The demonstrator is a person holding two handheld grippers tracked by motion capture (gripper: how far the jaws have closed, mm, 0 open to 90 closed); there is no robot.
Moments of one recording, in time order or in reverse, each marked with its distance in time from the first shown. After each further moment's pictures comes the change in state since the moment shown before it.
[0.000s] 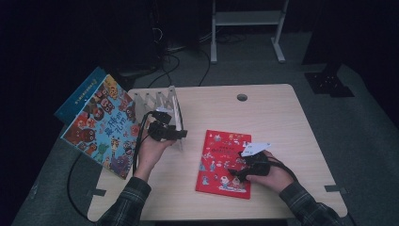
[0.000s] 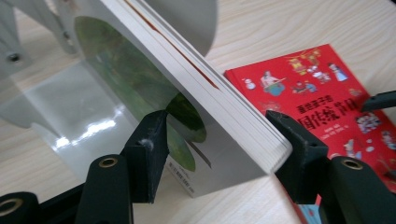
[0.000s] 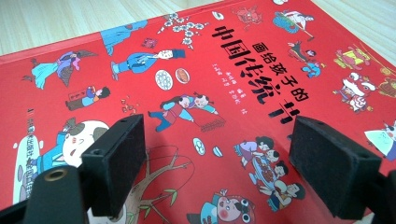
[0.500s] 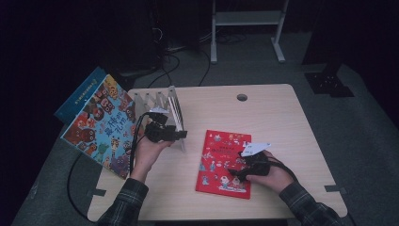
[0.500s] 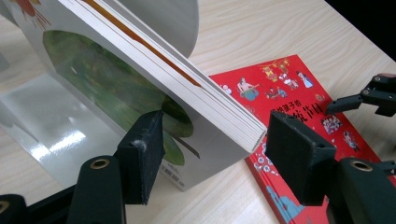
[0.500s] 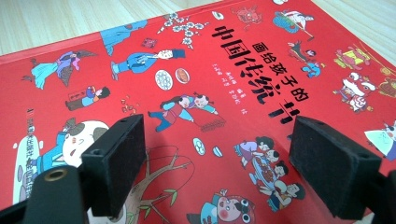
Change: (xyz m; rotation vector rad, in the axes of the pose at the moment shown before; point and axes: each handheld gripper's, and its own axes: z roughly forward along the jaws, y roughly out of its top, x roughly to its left) left arm 0.004 -0.007 -0.011 -0.030 -0.067 -0.013; right arm 0.000 0.000 0.000 0.001 -0.001 0.001
